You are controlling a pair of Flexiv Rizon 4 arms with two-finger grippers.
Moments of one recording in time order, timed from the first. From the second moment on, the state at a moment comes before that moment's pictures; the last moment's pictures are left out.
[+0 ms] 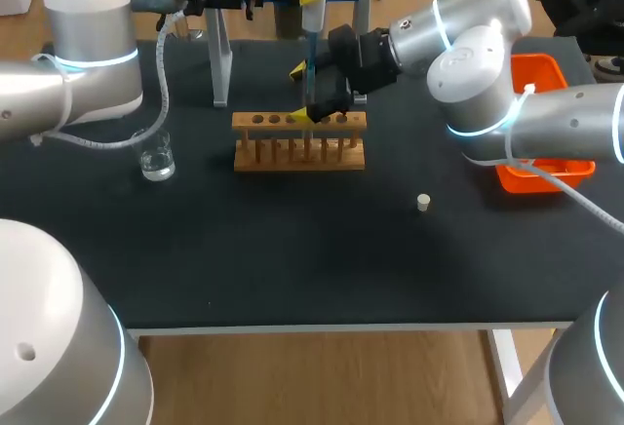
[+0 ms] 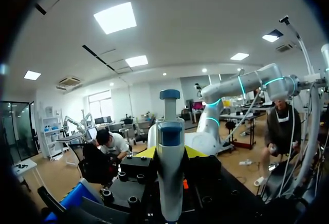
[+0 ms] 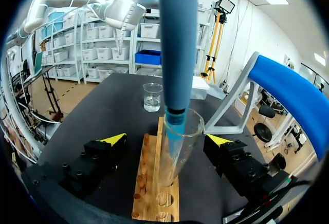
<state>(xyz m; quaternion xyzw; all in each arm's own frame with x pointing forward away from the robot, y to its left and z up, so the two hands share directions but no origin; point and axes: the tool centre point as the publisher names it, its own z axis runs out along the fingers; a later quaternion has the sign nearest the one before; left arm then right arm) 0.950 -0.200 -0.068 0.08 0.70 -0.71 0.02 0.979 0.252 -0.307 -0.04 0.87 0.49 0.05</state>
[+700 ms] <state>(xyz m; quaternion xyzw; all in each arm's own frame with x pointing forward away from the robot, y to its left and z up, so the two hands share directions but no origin) 0.959 -0.198 -0.070 0.07 0.69 -0.72 0.02 0.979 0.252 -0.307 -0.04 0.87 0.49 0.05</state>
